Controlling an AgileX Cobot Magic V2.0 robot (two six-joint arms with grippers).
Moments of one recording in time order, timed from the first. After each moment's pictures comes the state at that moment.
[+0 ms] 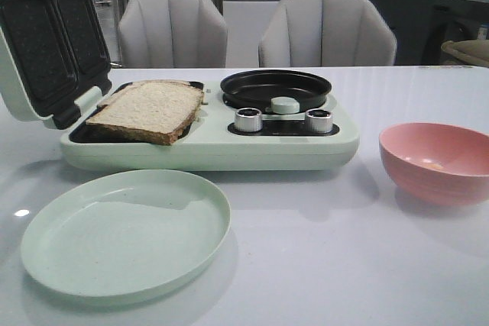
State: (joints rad) left arm -0.01 1.44 -1.30 -0.18 0.48 -0.01; right arm 0.33 0.11 -0.25 0.02 0.27 0.05
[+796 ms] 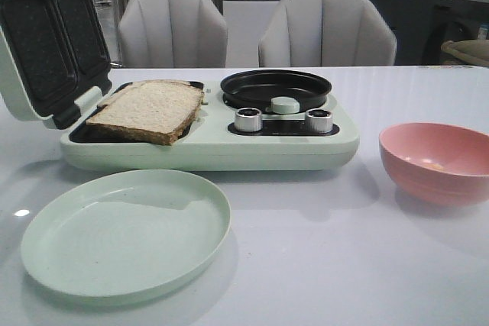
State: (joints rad) left arm 0.08 1.65 -1.31 -0.49 0.44 -0.01; right arm 0.33 0.11 -0.25 0.02 0.27 0.05
